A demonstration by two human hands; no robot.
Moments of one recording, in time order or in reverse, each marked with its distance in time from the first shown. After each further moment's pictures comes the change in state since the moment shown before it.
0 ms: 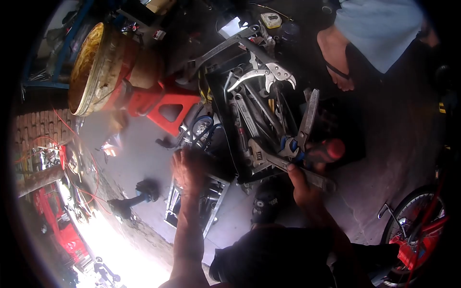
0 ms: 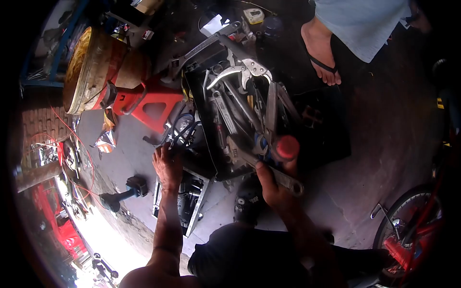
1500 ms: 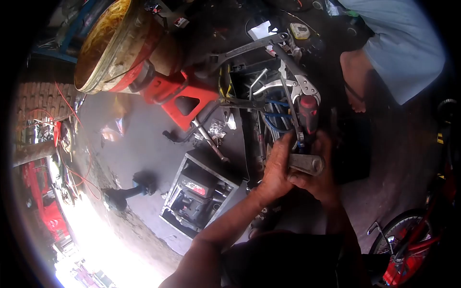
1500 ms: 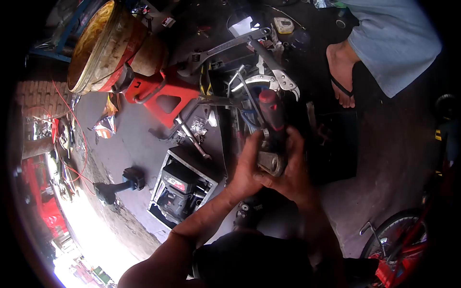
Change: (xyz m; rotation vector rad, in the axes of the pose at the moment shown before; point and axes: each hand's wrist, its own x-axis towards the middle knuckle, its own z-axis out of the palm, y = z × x) left_hand -0.013 0.159 0.017 -1.202 -0.373 0.221; right_hand 0.060 -0.008 0.012 -0.043 -0.393 -0.098
